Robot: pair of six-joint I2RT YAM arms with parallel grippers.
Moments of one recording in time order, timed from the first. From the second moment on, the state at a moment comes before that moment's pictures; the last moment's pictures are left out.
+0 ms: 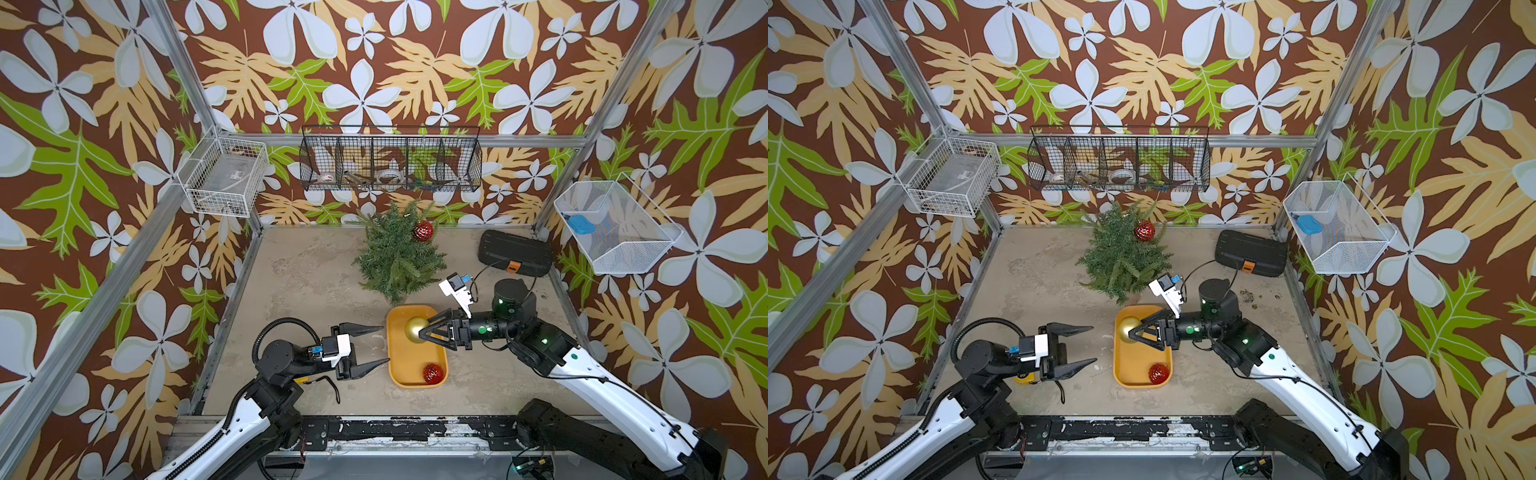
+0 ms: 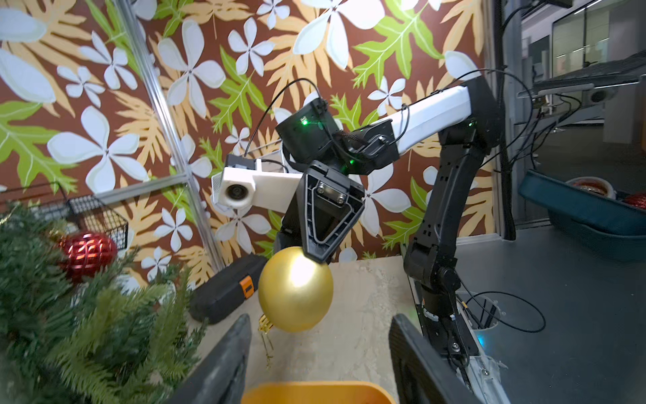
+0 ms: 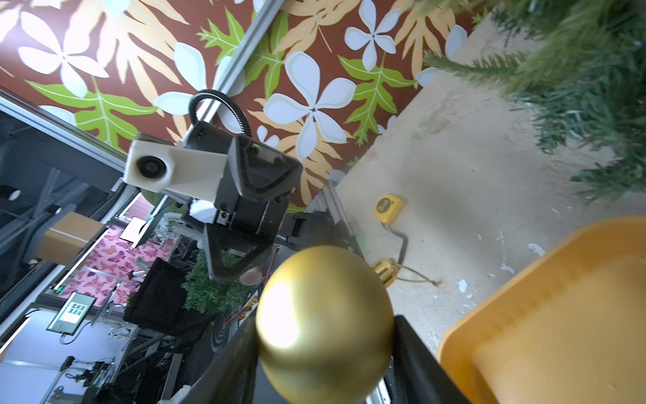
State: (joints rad) left arm -0.70 0.55 0.36 0.51 0.69 0.07; right arm 0.62 0.94 0.84 -0.18 -0.91 0.60
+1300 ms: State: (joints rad) left arm -0.88 1.01 0.49 0.97 0.60 0.29; right arm 0.62 0.92 0.89 -0.08 -1.03 0.84
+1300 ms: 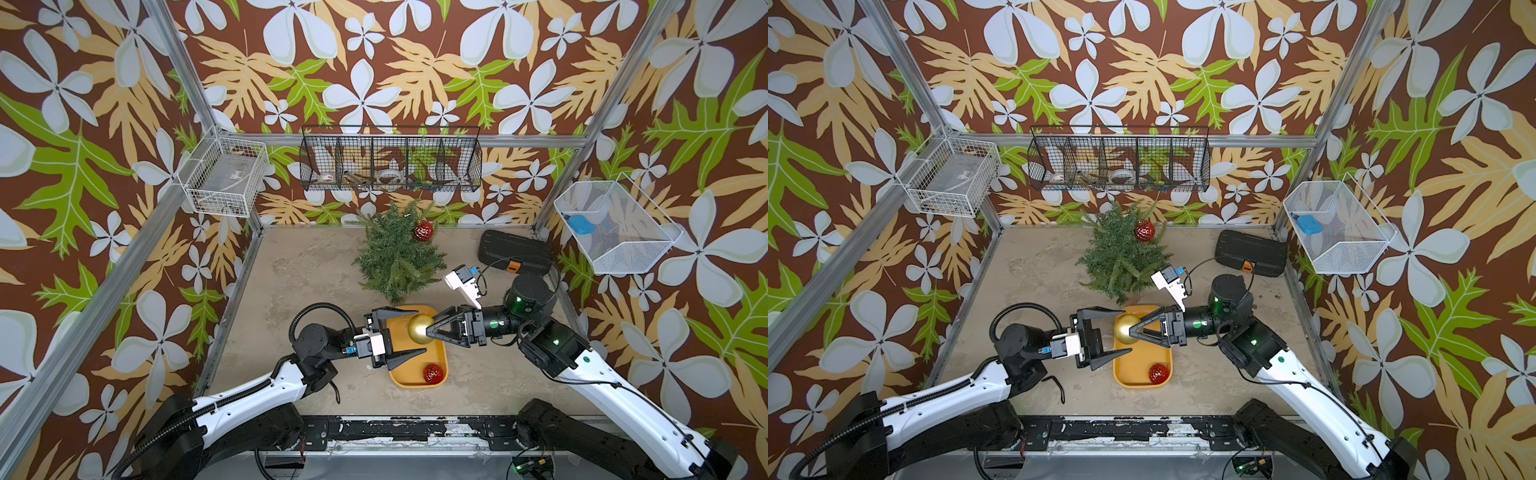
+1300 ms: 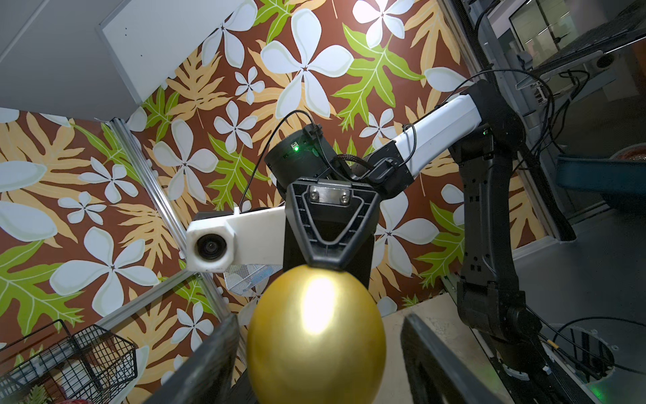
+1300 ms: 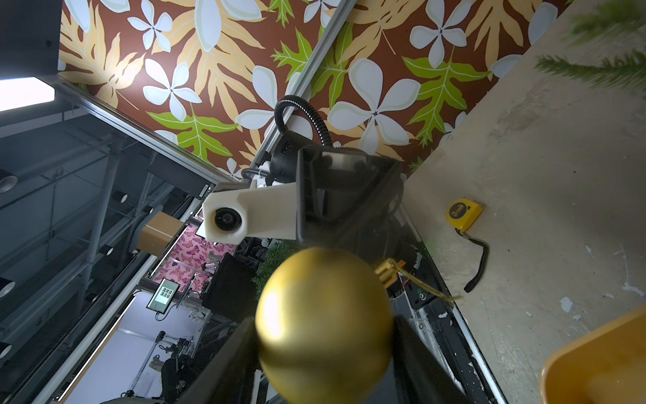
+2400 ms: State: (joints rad) left arm -0.88 0.94 0.51 0.81 0.54 0.40; right arm 0.63 0.93 1.04 -0.34 -0.87 0.66
